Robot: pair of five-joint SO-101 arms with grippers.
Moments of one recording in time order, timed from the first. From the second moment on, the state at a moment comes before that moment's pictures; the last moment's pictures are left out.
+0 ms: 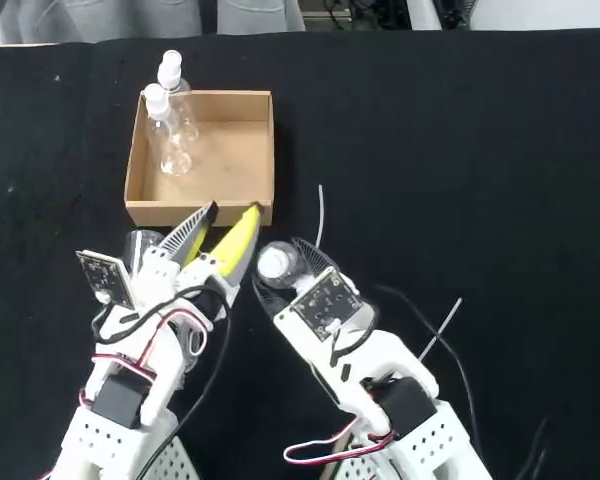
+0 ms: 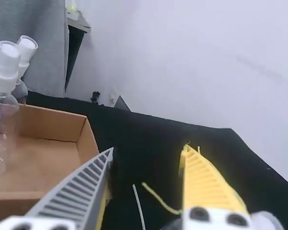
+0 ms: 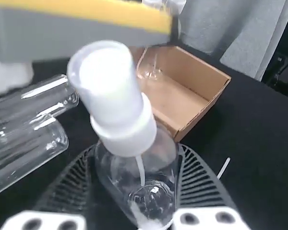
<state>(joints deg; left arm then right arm) 17.1 -104.0 96.1 14.5 21.8 -33.7 -102.8 96.2 36.2 14.5</state>
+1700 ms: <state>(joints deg) -11.9 -104.0 96.1 18.2 21.8 -33.7 -102.8 96.7 40.4 14.5</state>
